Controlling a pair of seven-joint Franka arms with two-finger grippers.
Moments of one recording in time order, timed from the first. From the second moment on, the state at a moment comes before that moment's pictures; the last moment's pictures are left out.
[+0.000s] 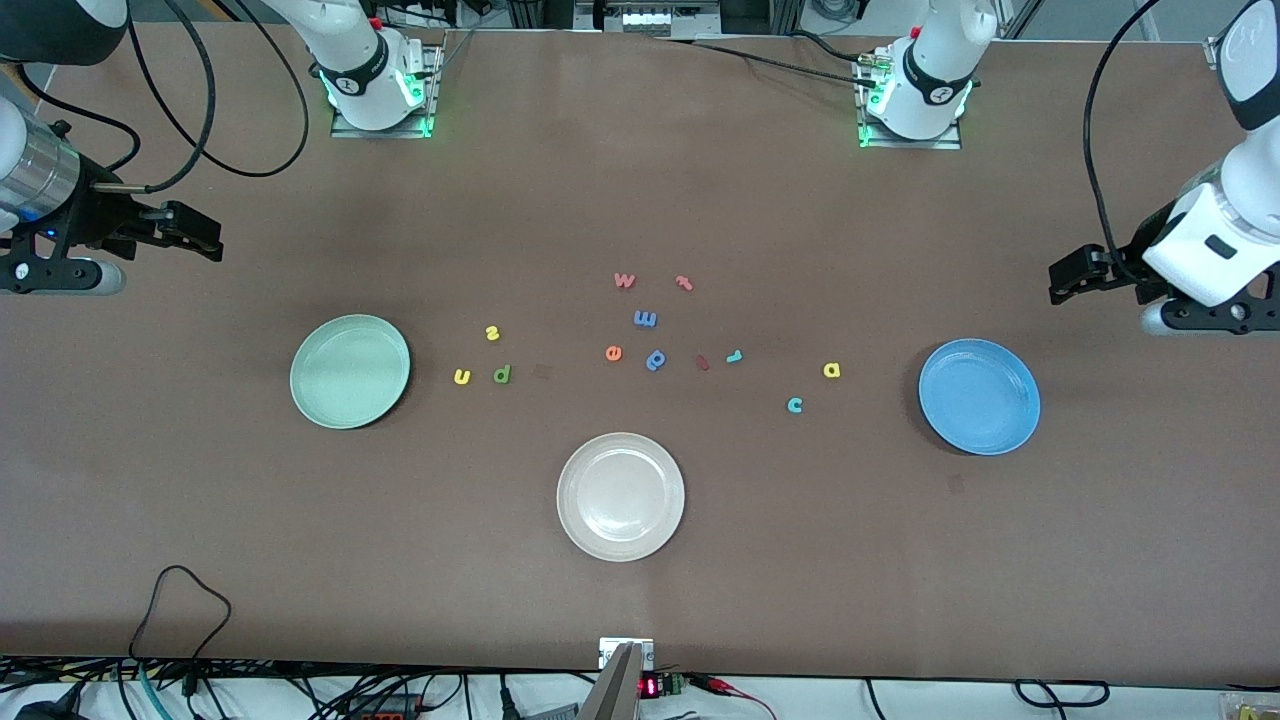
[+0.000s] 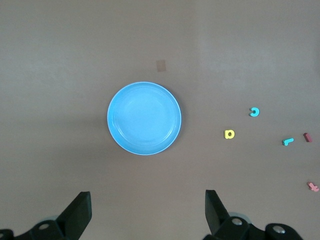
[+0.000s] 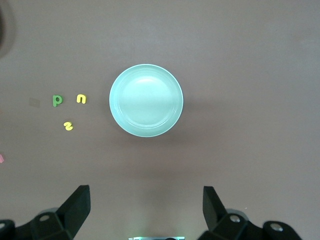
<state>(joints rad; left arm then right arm) -0.03 0.11 -0.02 -1.61 0.03 1.65 -0.05 0.04 0.08 0.03 -1.56 -0.04 1.52 0.07</state>
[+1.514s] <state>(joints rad) -0.37 0.71 -0.22 -1.63 0.07 2.14 -0.29 0.30 0.46 0.04 -1.88 -0.04 2.20 0.47</state>
